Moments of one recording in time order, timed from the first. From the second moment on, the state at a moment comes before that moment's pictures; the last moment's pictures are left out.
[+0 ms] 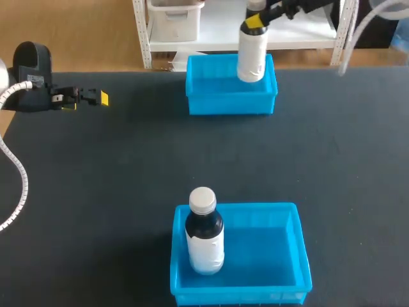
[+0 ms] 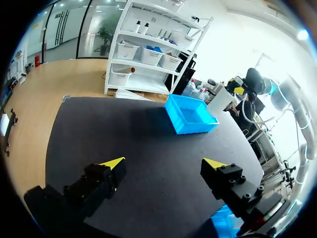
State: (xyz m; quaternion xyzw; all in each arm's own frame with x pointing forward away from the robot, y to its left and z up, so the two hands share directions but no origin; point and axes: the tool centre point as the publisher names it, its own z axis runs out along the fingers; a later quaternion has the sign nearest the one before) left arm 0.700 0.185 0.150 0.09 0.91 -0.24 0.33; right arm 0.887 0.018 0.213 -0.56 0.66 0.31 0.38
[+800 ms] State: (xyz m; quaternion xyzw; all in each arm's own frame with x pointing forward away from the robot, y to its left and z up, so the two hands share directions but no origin) left arm 0.700 0.185 0.150 0.09 0.91 -0.24 0.33; right arm 0.911 0.088 0.161 -0.56 0.65 0.32 0.39
